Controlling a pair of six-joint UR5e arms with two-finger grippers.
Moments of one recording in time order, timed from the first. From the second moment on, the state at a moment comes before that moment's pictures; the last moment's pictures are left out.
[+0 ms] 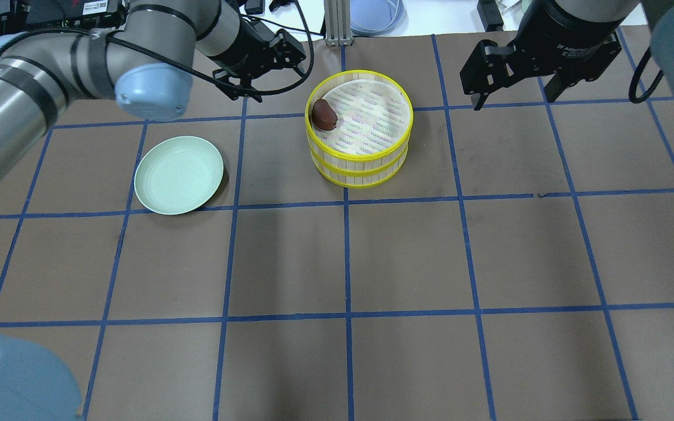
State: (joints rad) left arm -1.60 -1.91 -1.49 -1.09 1.28 -0.29; right arm 1.60 -1.63 1.54 -1.63 -1.55 -0.04
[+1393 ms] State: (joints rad) left arm -1.47 -1.64 -1.51 -1.53 1.59 0.03; right arm 1.60 -1.62 1.57 -1.66 -1.56 -0.05
